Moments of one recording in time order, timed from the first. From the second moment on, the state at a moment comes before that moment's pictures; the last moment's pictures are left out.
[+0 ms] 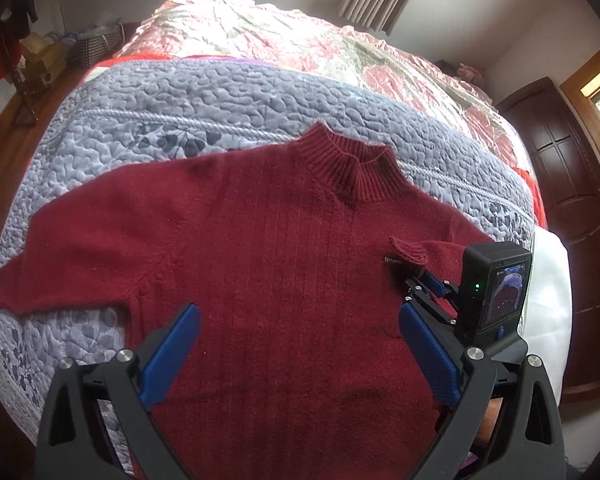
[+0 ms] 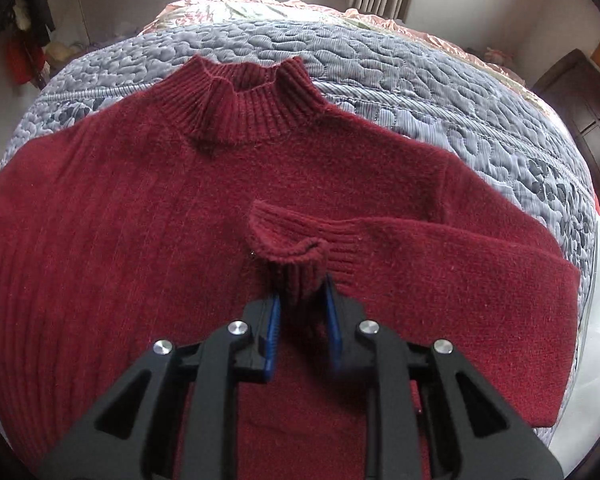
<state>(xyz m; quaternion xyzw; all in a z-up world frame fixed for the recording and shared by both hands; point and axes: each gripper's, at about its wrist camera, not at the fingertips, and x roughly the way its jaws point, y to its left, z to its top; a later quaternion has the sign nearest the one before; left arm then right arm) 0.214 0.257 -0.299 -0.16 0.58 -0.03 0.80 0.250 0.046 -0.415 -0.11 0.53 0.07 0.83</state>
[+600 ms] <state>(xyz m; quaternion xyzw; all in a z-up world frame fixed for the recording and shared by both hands) 0.310 0.185 -0.431 -0.42 0.66 -0.20 0.59 0.122 -0.010 -0.366 0.00 0.57 0.07 0.82</state>
